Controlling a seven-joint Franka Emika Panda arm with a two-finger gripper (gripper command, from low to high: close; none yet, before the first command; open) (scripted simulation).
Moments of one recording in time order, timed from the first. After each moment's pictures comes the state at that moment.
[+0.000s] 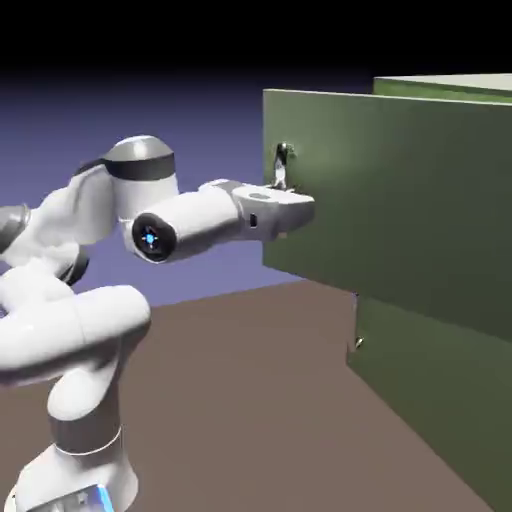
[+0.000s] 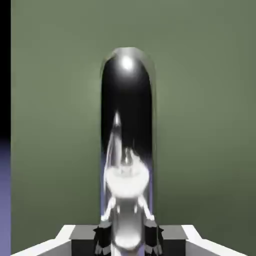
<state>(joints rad) 1.80 1.62 -2.54 -3.05 2.21 1.31 -0.65</state>
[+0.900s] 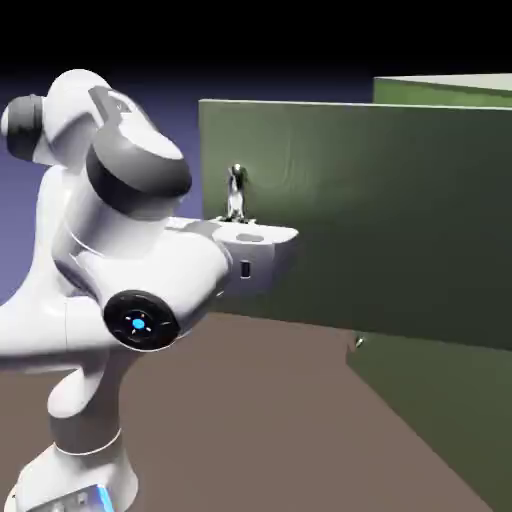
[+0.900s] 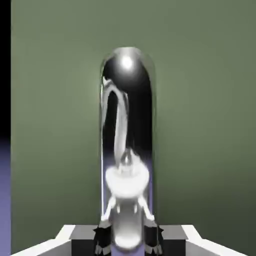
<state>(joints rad) 1.38 0.70 -2.88 -2.62 1.24 0.67 -1.40</state>
